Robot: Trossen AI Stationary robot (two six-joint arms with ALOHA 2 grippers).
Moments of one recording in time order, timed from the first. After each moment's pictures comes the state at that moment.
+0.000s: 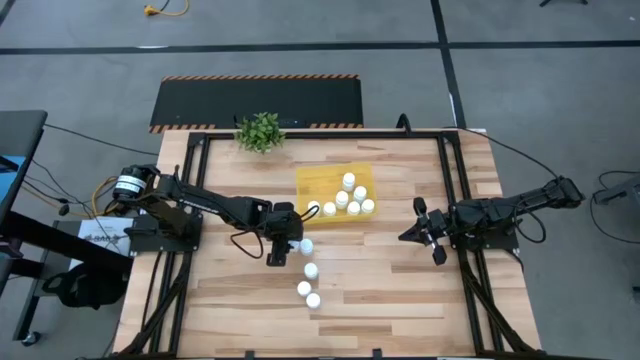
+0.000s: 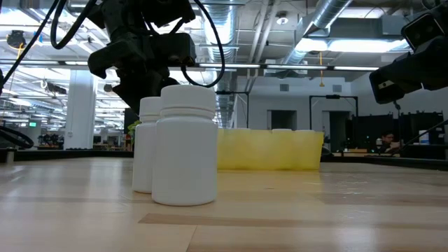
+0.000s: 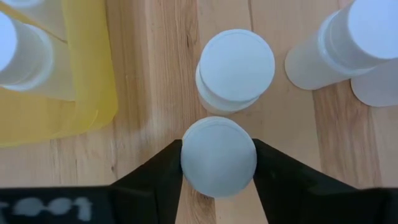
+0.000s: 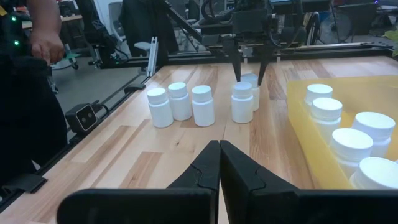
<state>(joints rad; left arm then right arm) -0.12 1.61 0.96 -0.45 -0.01 -0.02 0.27 0.20 0.01 0.01 0.00 0.08</state>
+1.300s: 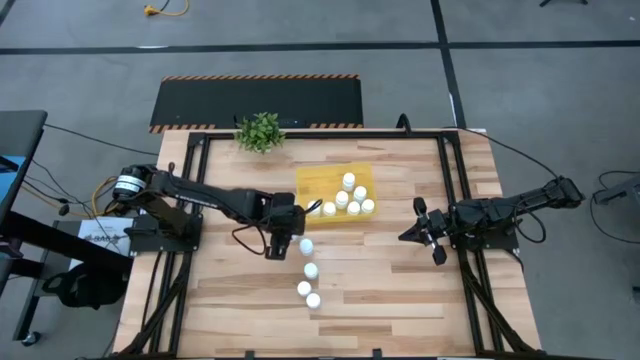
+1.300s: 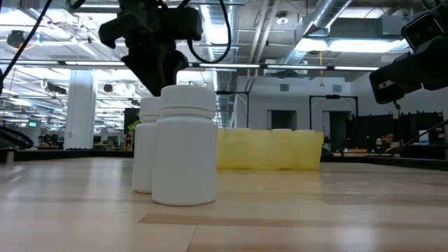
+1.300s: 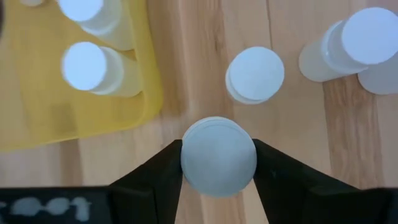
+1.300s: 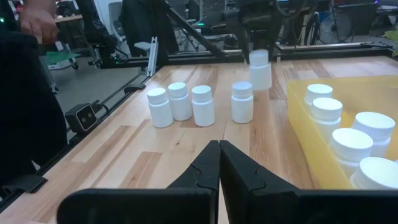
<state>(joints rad) -0.11 1.60 1.18 -0.76 -0.10 0.04 0.27 0.20 0.01 0.01 0.00 0.08</state>
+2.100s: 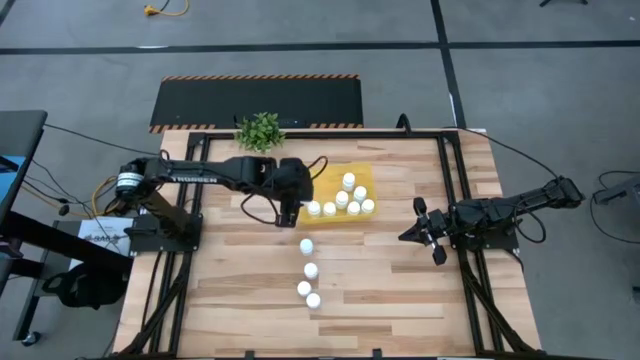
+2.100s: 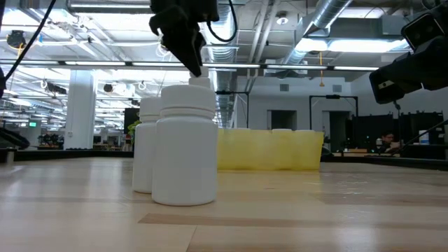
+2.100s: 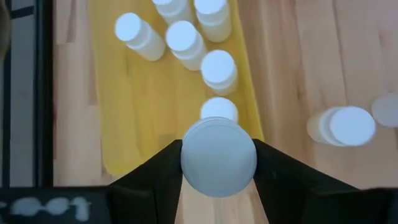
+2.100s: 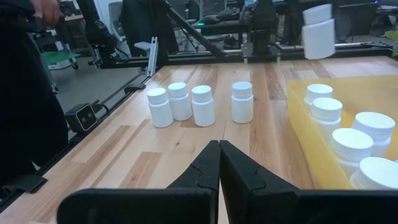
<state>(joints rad) 0.08 1.60 1.40 -0.84 -0.13 0.23 0.27 0.20 0.01 0.01 0.00 0.08</state>
